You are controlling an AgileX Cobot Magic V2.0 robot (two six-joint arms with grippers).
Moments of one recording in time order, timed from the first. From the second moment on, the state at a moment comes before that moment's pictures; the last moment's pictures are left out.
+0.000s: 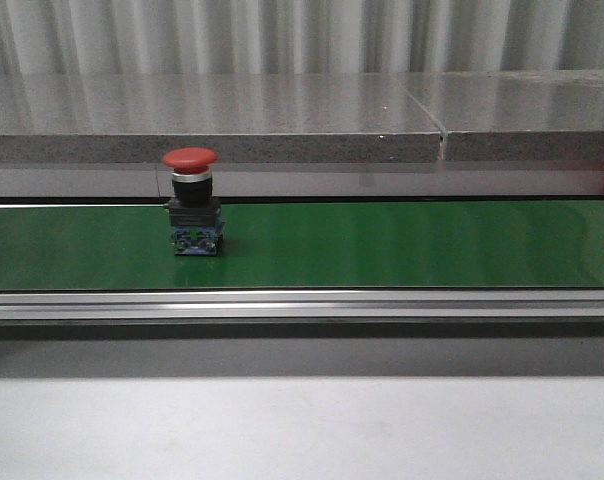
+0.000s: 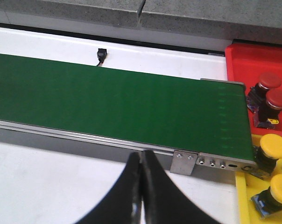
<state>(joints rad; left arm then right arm) -0.03 1.12 -1.05 -0.19 0.94 0.14 0.08 0.30 -0.58 0.05 0.77 -0.07</state>
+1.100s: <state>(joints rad) -0.14 0.52 -0.64 -0.12 0.76 0.20 0.25 0.68 -0.81 0.10 0.83 -0.07</state>
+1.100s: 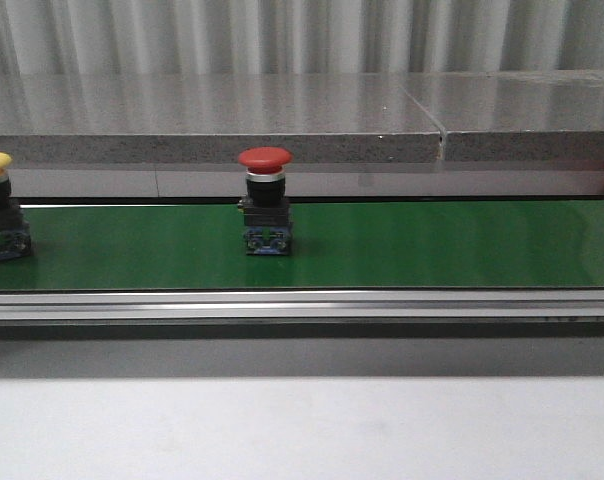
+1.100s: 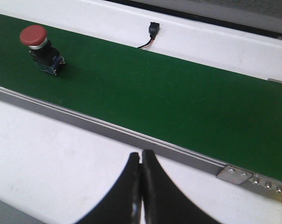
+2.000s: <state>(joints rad) -0.15 0.51 -0.64 -0.09 0.75 0.19 0.42 1.39 -1.29 0.13 1.00 -0.07</state>
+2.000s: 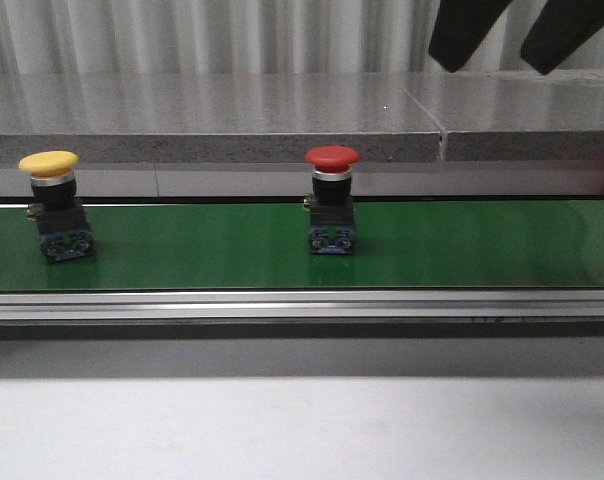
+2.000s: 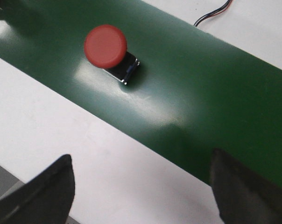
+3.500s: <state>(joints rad) -0.15 0.51 -0.64 -0.09 0.75 0.19 0.42 1.79 -1.55 0.12 1.03 -0.12</state>
